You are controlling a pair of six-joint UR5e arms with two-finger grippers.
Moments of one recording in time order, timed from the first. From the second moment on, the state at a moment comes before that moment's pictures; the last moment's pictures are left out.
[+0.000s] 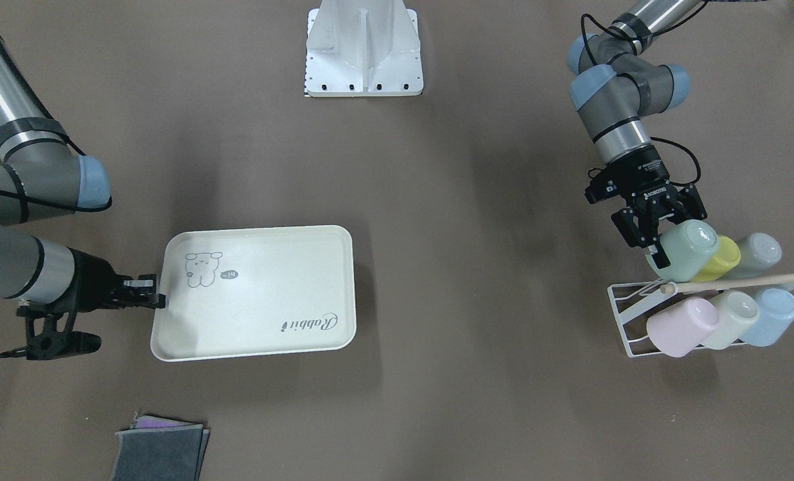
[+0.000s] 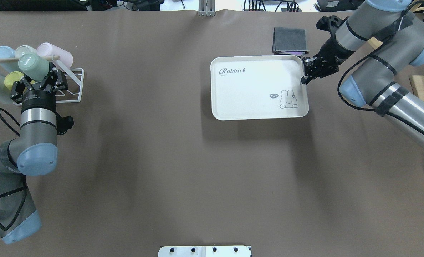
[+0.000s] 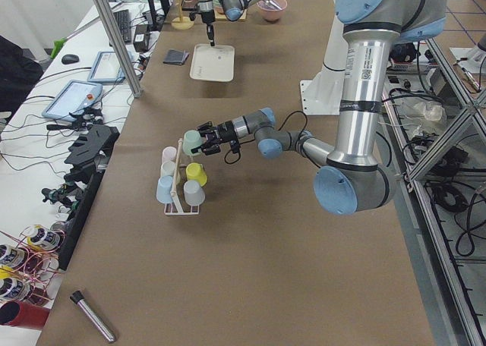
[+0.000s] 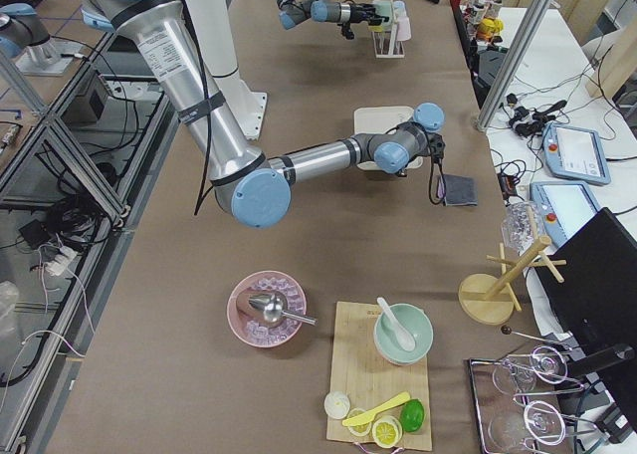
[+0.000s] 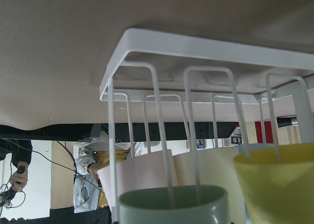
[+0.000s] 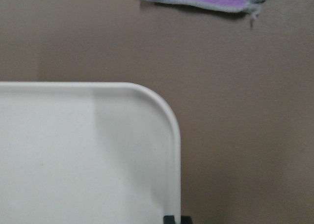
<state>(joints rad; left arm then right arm) -0.52 -1.65 -1.72 -2.16 -0.53 1.67 0.99 -1.01 1.30 -1.14 2.47 0.85</state>
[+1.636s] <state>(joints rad) -0.51 -1.81 -1.80 -2.68 -0.83 0.77 0.74 -0.92 1.35 -1.13 2.28 1.11</state>
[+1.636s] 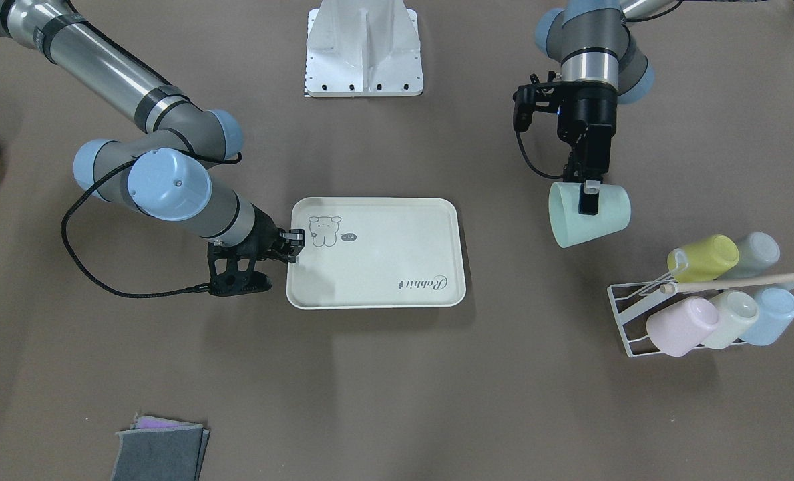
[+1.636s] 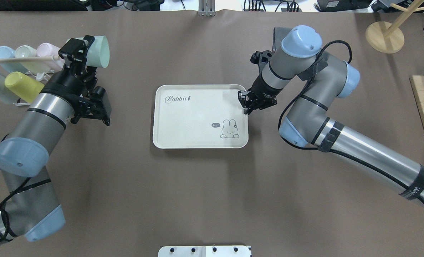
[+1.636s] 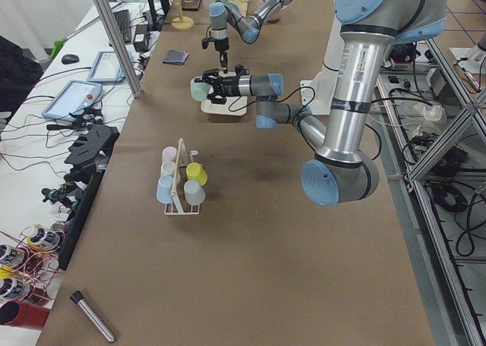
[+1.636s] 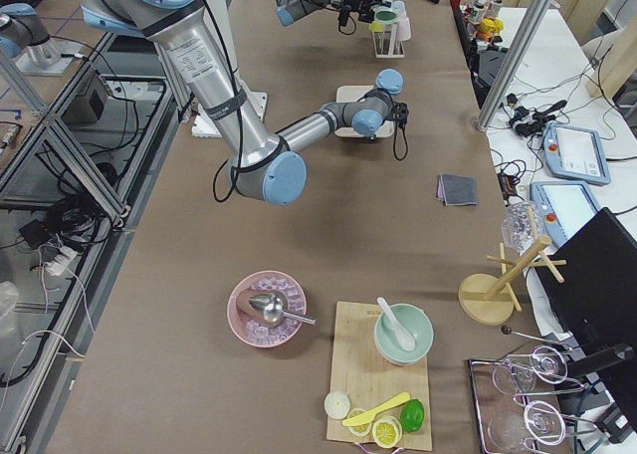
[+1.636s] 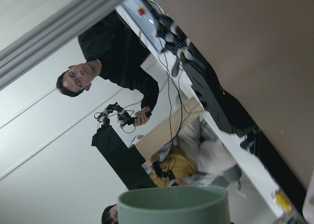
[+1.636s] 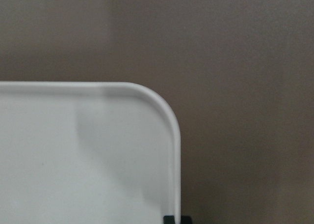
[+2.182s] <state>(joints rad) -0.39 -1.86 -1.68 -2.91 -1.01 0.11 0.71 -0.95 1.36 -1.13 2.28 1.10</state>
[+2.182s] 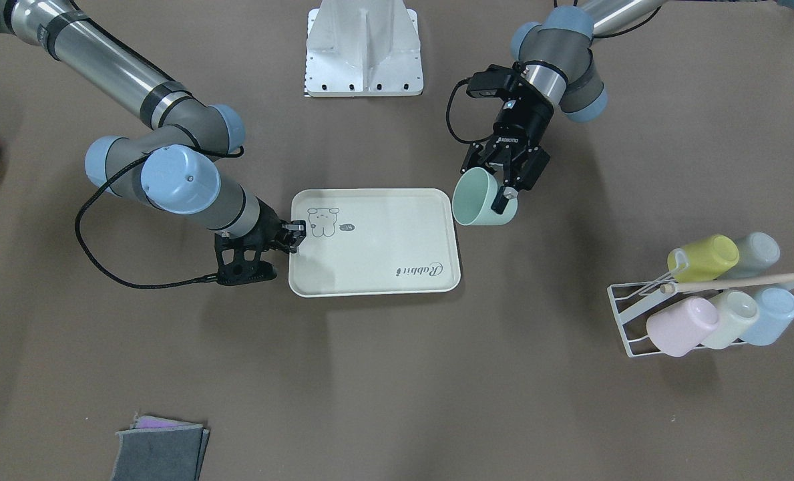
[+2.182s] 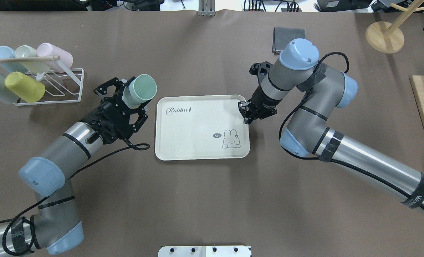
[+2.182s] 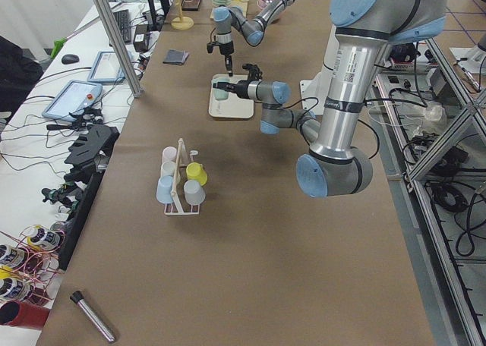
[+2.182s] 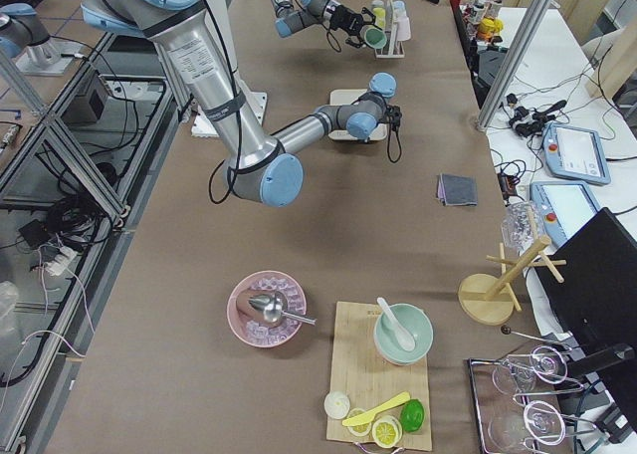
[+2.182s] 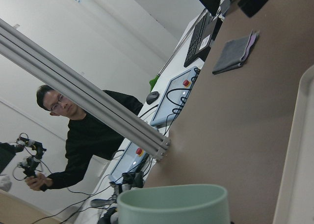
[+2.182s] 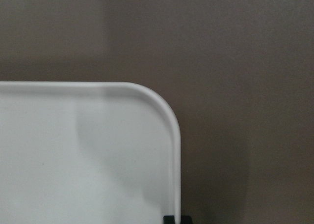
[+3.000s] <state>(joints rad) -0.31 -1.98 -1.42 -3.31 -1.11 -0.27 0.70 -0.96 1.38 -1.13 2.27 1.11</state>
